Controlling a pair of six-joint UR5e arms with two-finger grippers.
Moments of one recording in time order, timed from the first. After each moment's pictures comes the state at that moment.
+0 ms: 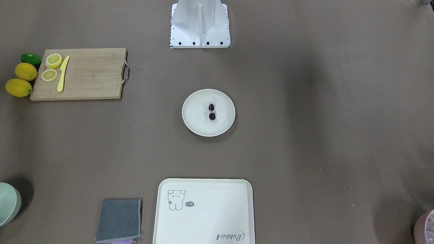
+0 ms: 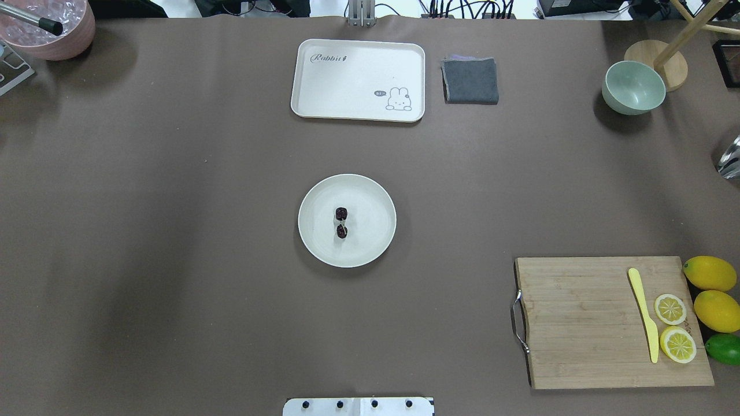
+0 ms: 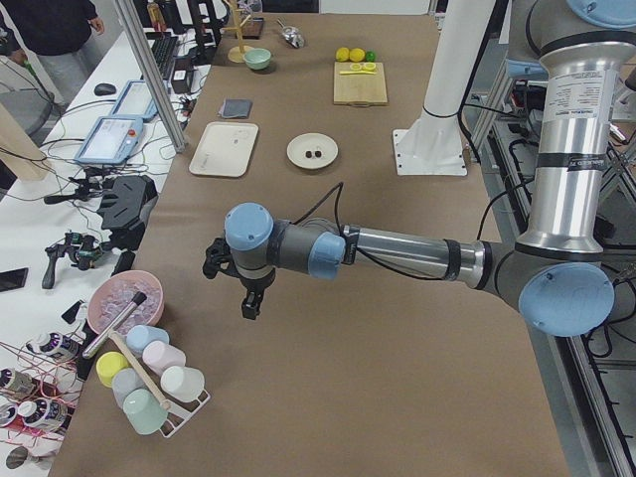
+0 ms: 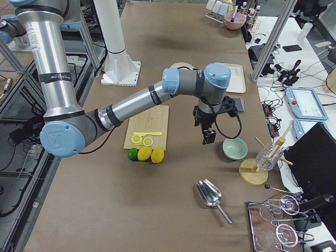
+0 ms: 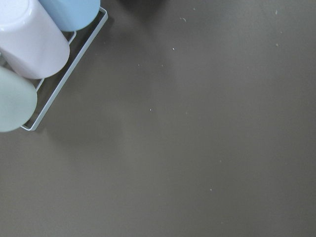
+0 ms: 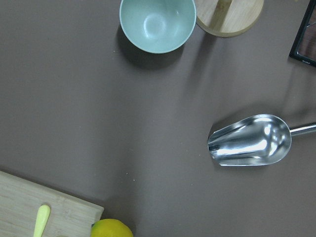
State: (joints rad) left arm -1.53 -1.52 -1.73 -1.66 -2.50 0.01; right arm 1.59 -1.41 1.90 -2.09 2.32 -0.37
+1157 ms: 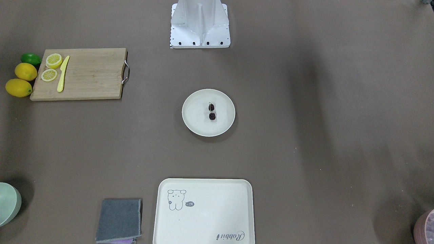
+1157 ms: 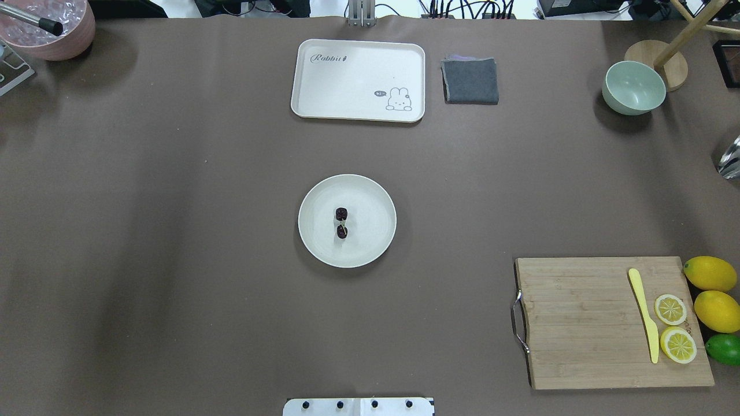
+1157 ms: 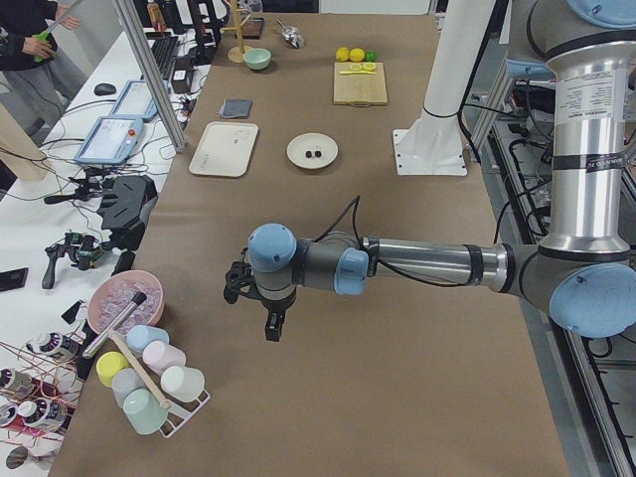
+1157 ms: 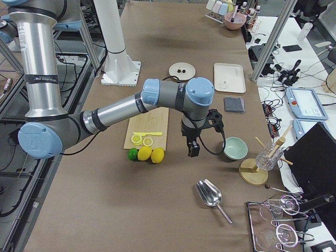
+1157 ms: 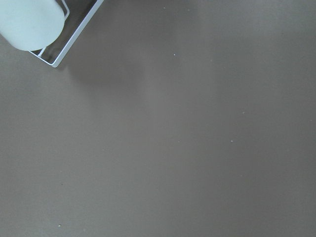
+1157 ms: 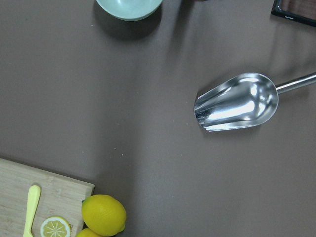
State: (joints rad) left arm -1.54 -1.53 -1.65 -1.65 -2.40 -0.03; right arm 1.66 -1.48 1.88 -2.09 2.33 -0.40
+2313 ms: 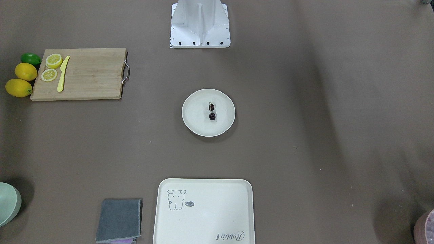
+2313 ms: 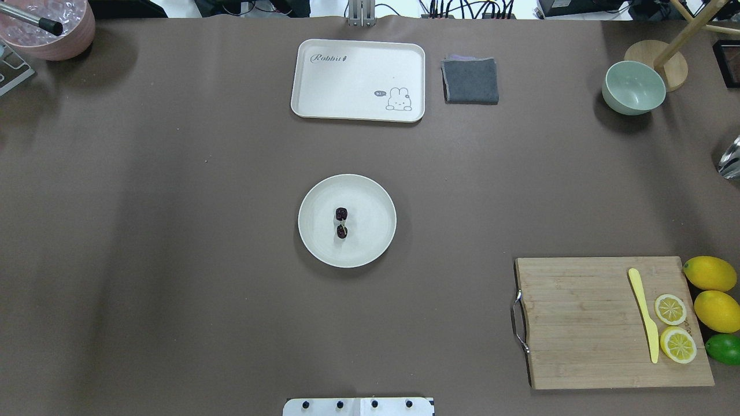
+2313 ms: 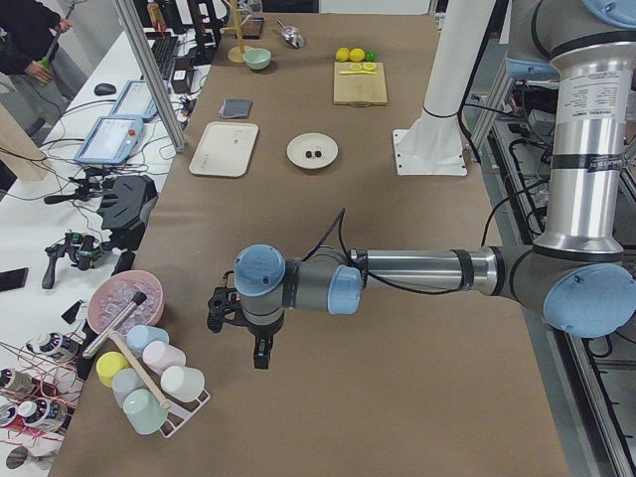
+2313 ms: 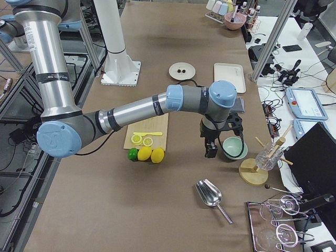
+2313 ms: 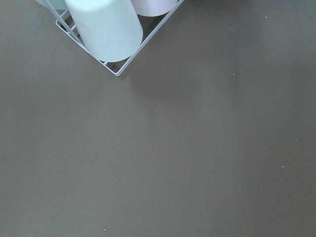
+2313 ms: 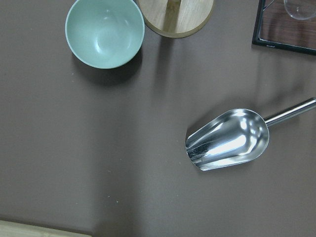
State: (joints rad) left arm -1.62 -1.56 -1.56 -1.69 -2.36 -0.03; right arm 1.63 -1.38 1.74 -1.97 2.33 -0.23
